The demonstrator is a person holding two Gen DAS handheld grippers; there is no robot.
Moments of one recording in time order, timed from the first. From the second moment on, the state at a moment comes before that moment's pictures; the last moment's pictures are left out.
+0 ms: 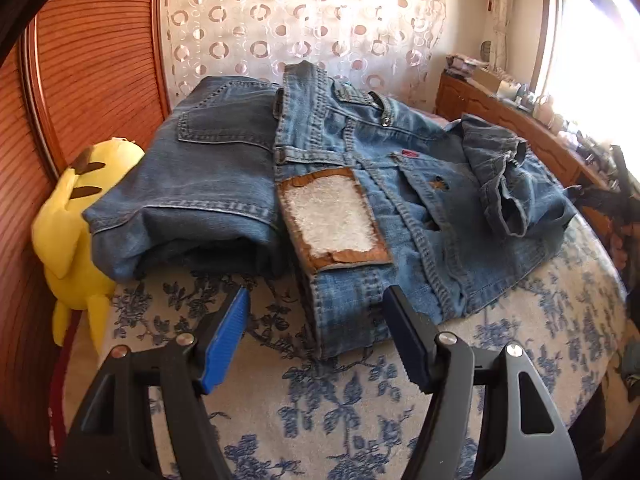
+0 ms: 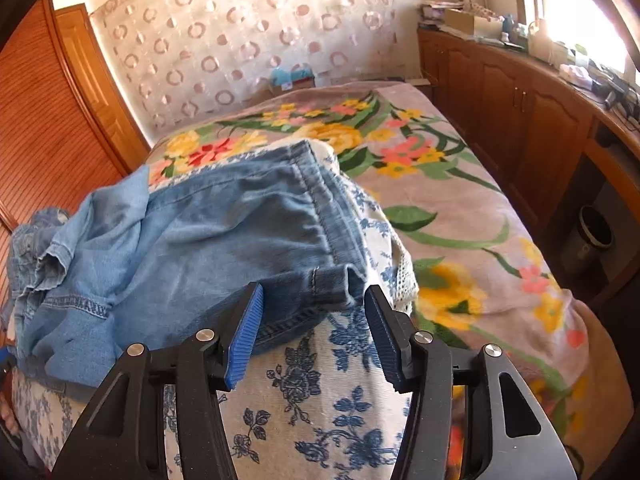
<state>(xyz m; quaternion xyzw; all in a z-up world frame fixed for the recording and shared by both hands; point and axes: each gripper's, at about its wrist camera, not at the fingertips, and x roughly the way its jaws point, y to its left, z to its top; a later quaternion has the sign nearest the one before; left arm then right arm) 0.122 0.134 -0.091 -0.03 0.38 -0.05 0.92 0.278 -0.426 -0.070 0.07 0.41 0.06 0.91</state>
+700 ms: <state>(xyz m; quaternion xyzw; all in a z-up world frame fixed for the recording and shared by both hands) 0.126 0.115 -0.084 -0.01 0.37 -0.07 0.93 0.270 -0.418 -0.064 0.03 0.38 0.08 0.92</state>
